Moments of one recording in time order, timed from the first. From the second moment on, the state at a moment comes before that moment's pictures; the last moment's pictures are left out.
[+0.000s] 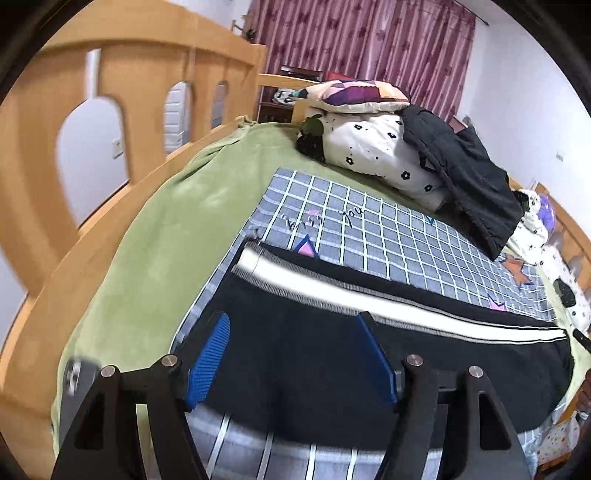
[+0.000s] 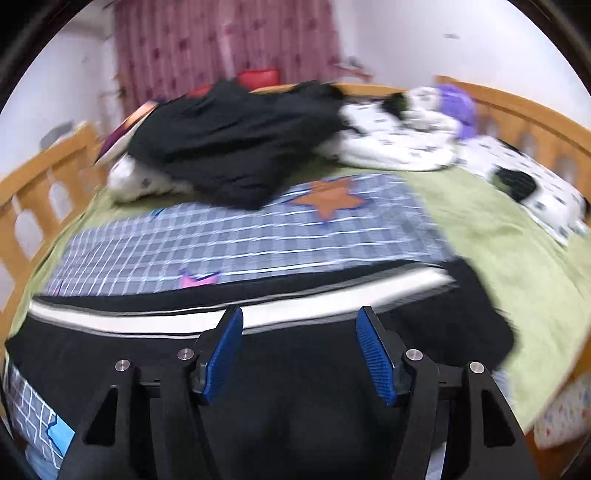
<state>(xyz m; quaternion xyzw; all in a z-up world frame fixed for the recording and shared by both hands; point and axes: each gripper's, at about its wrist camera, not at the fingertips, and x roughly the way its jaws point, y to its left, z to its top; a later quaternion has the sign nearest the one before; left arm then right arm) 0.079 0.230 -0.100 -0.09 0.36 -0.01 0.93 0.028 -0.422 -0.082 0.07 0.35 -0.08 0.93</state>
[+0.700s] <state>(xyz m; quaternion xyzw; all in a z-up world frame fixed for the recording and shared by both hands) 0.234 0.235 -0.178 -0.06 0.44 0.03 0.90 0.202 -0.281 -0.201 -0.07 0.46 0.15 0.87</state>
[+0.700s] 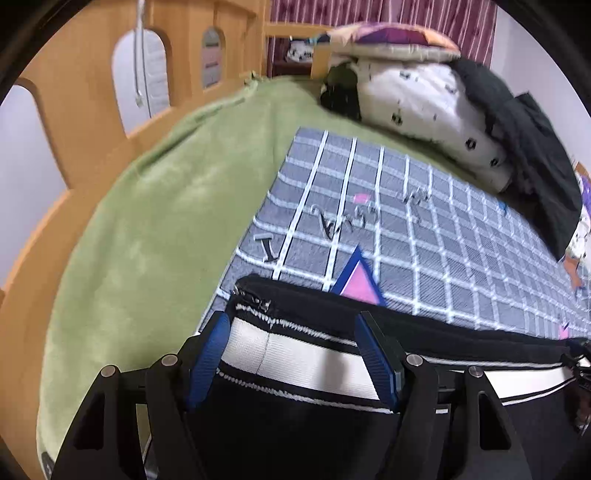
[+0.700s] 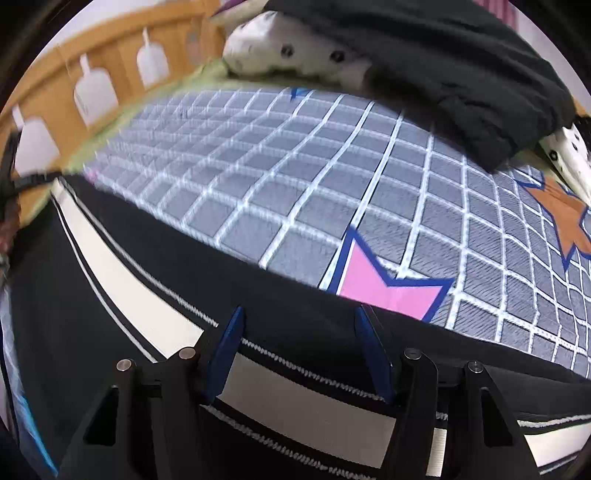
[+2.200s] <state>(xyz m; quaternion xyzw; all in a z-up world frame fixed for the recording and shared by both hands) 0.219 0.172 -0.201 -0.04 0.46 0.01 0.89 0.191 -0.410 -0.184 -0.02 0.41 -0.05 0.91</state>
